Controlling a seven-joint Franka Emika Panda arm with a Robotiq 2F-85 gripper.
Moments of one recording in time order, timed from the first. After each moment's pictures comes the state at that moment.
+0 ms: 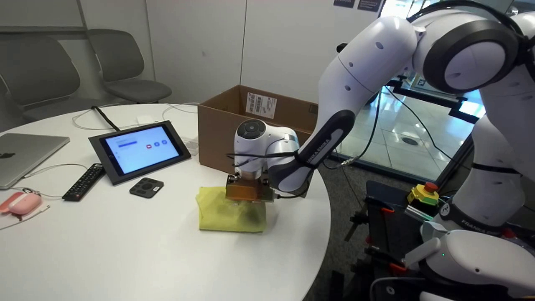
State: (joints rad) arm 0.36 0.82 -0.23 -1.84 -0.39 2.65 1.74
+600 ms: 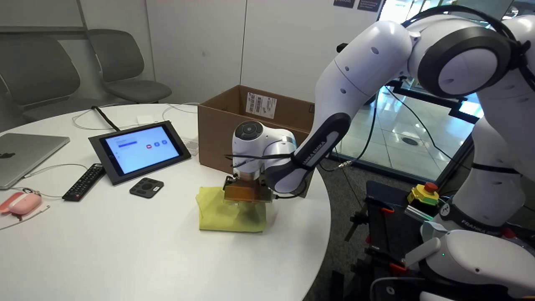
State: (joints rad) arm 0.36 0.85 -0.23 -1.81 -0.36 2.64 1.71
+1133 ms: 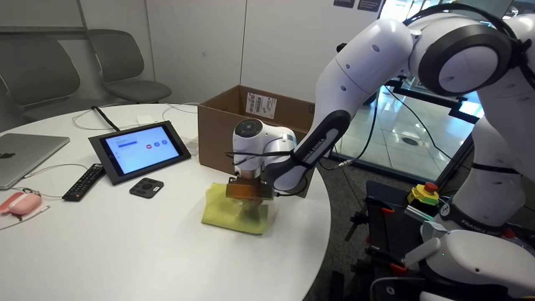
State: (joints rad) arm 0.35 0.84 -0.23 -1.81 -0.34 2.62 1.69
